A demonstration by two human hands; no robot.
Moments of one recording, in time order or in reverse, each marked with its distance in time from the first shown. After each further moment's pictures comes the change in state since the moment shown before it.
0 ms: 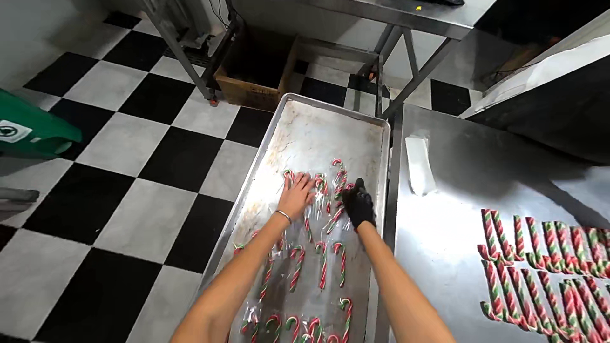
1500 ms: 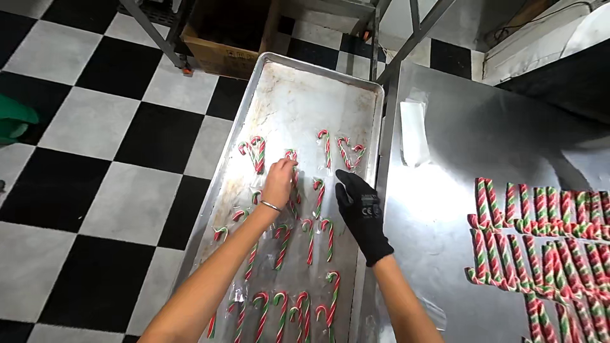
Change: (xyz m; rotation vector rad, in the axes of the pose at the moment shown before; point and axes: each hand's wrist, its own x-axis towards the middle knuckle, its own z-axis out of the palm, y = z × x) left_hand -0.018 0.027 -0.007 -0.210 0.263 -0.052; right_hand -0.066 0.045 -0.026 -0.021 0.335 -0.637
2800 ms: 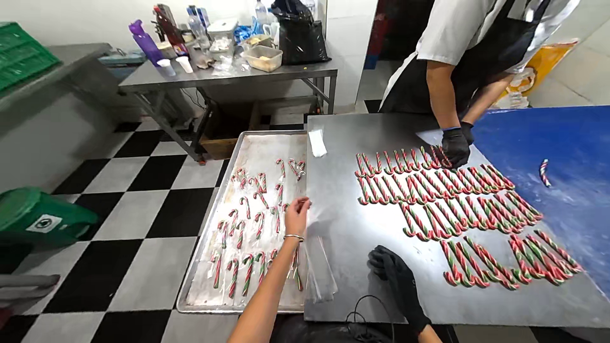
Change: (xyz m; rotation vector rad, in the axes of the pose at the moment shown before) left_hand -0.202 0.246 0.048 -0.518 0.066 -0.136; right_hand -0.382 0.133 -0.160 0.994 0.214 0.689
